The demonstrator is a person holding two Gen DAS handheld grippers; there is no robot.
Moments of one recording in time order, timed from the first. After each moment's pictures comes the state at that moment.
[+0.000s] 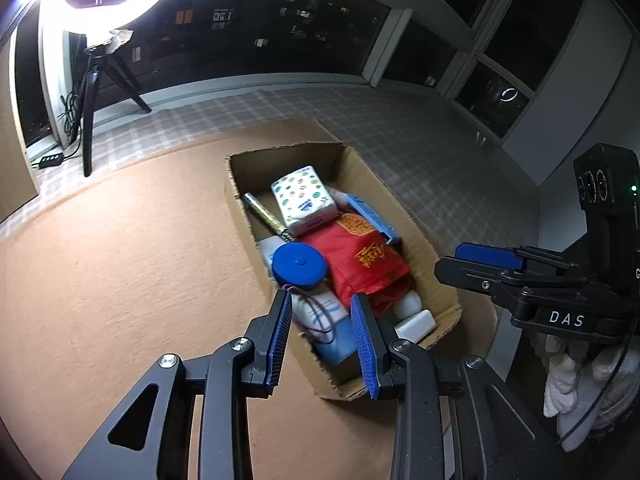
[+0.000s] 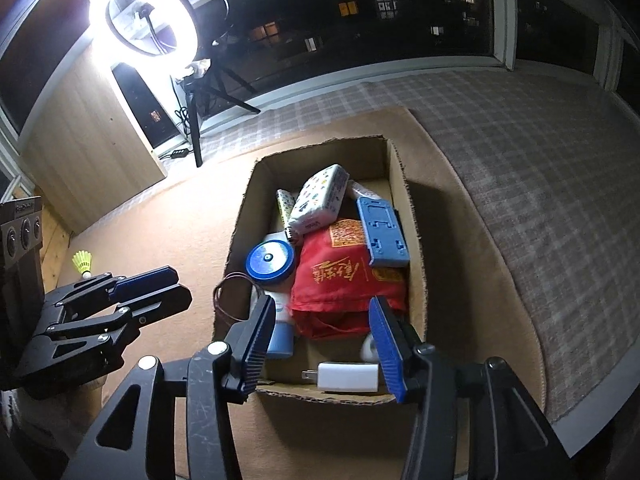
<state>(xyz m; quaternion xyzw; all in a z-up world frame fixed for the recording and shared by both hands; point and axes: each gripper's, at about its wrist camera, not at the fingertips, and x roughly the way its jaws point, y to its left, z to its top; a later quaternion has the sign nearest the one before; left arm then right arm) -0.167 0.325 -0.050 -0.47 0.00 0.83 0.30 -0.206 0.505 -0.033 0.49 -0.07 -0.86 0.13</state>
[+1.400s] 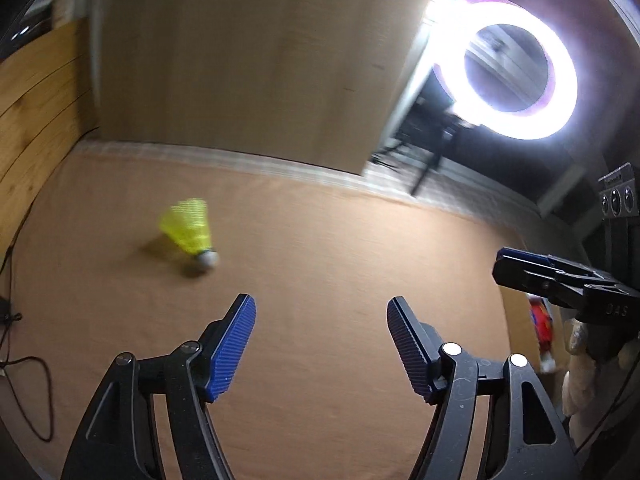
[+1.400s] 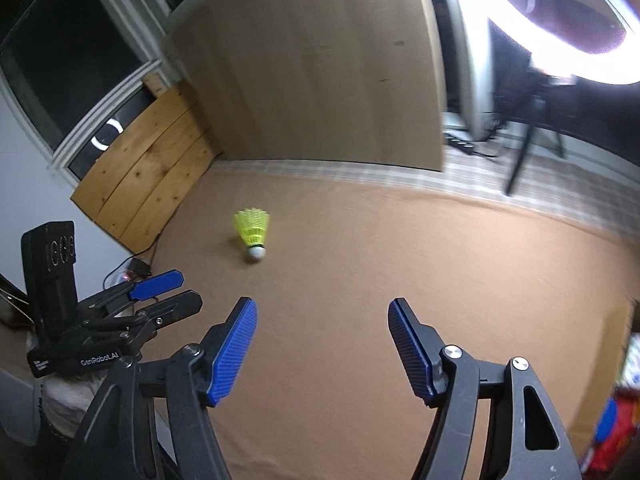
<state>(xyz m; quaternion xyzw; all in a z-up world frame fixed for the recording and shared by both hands) -0.116 -0.103 -0.020 -0.43 -0.16 0.89 0.01 -0.229 0.126 0.006 0.49 0.03 -0.77 0.41</state>
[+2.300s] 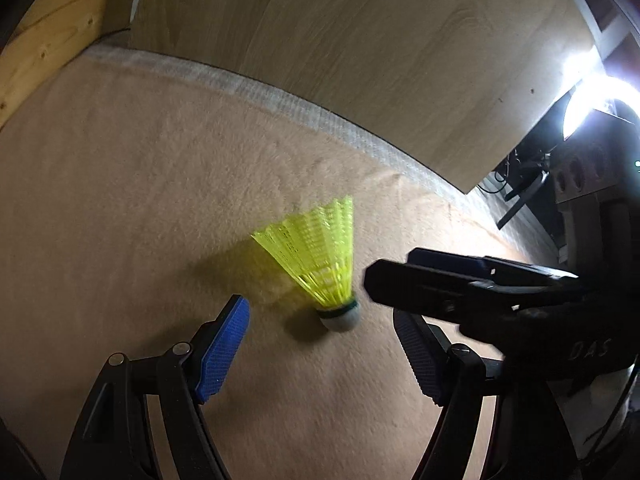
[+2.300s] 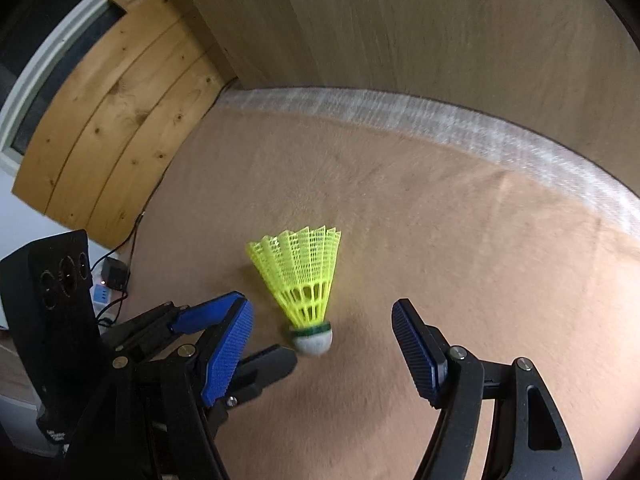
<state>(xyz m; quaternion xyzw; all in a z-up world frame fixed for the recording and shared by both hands) -0.207 -0.245 -0.160 -0.47 -0.27 0.84 0.01 -0.280 -0.114 -0.124 0.58 0.08 -0.68 0.44</state>
